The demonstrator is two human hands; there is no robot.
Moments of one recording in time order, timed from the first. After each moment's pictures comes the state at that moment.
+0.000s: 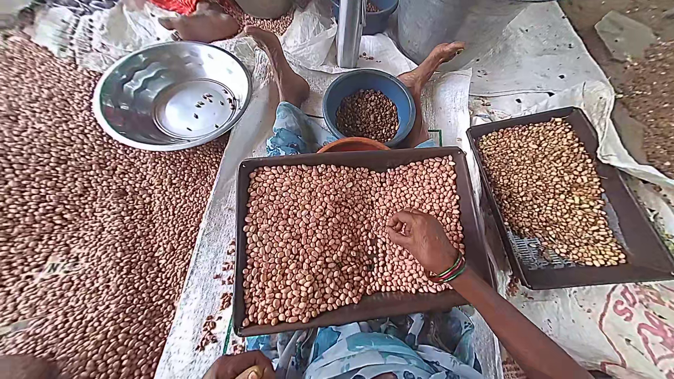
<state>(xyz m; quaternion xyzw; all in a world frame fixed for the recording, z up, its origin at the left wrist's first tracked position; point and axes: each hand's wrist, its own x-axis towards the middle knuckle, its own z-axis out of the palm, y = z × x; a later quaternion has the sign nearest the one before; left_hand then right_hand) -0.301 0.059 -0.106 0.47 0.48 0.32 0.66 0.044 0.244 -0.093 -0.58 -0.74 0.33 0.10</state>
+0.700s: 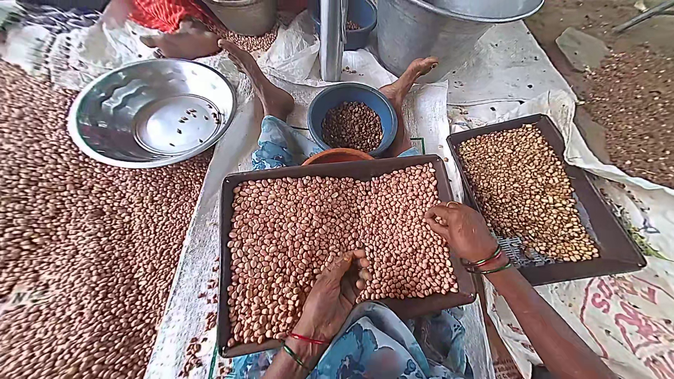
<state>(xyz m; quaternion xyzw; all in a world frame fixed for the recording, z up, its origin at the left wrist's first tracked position) -0.125 0.182 -0.109 0.03 0.40 0.46 0.79 0.141 0.253 -0.097 -0.59 -0.79 0.08 0.14</state>
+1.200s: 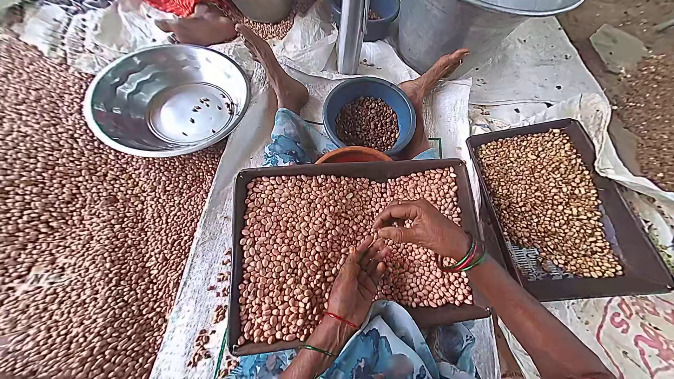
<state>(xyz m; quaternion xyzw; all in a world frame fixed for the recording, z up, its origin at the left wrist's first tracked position) -0.107 0.191 -0.133 0.00 0.39 0.52 0.76 0.055 0.297 -0.075 -0.41 -0.75 0.46 0.22</state>
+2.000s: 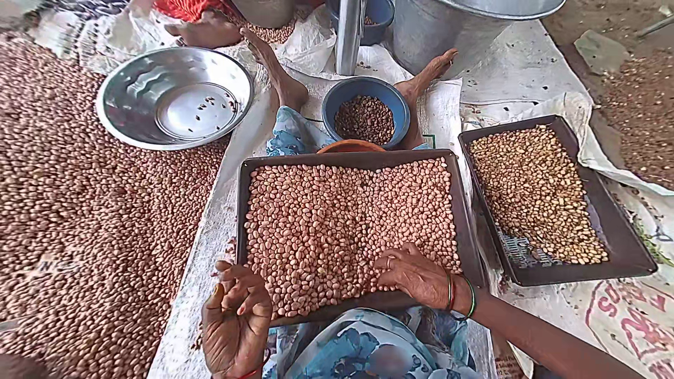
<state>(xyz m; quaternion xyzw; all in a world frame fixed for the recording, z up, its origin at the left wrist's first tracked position) -0.243 0.130 -0.118 -0.08 0.03 0.77 0.64 0.070 0.201 -0.112 -0.31 -0.89 0.33 -0.04</state>
